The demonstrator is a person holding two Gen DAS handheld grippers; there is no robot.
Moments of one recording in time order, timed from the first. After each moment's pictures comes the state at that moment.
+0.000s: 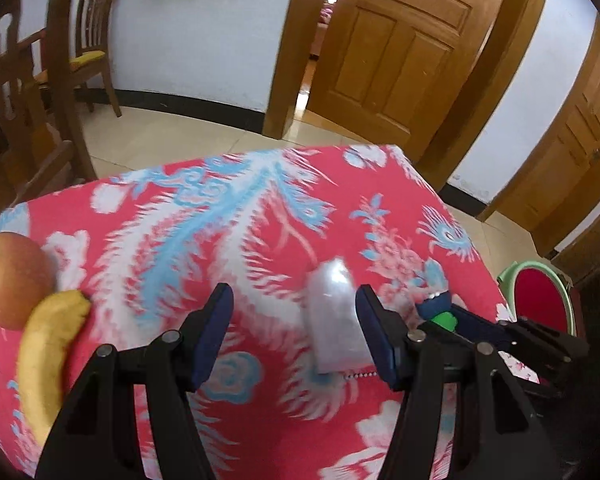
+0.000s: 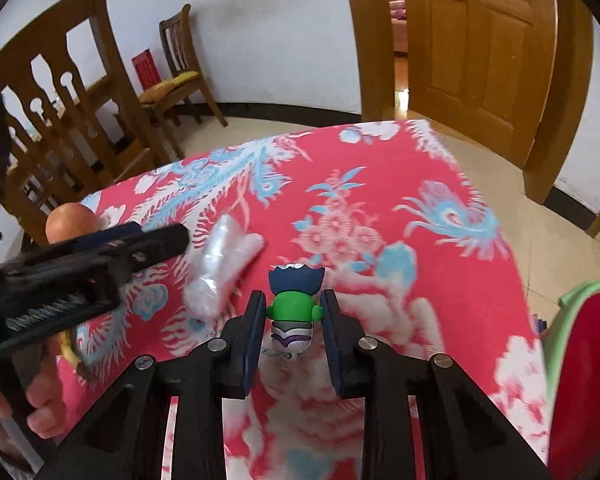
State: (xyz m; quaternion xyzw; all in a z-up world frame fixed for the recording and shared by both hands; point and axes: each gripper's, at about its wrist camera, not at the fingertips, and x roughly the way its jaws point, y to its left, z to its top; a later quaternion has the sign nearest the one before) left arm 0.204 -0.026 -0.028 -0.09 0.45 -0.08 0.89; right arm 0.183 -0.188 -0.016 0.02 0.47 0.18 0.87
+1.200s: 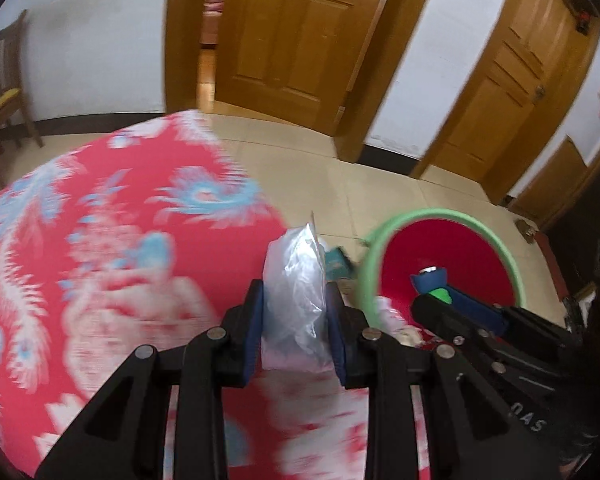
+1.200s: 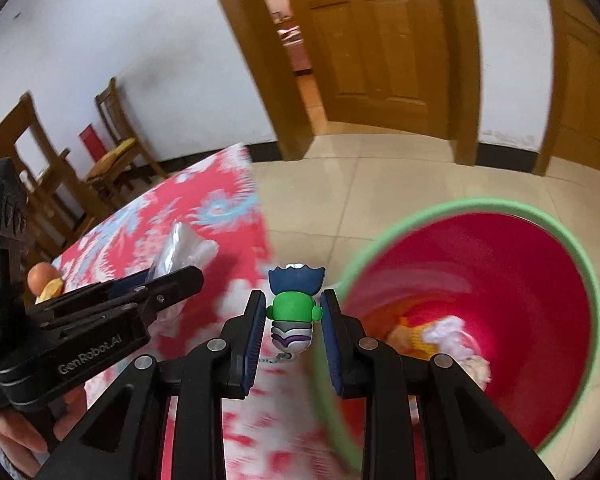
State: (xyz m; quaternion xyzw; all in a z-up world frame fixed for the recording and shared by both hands) left arm 0.181 -0.241 -0.025 -0.04 0.45 -0.20 0.87; right arm 0.130 -0.399 -0.012 0.12 0.43 0.08 0.89
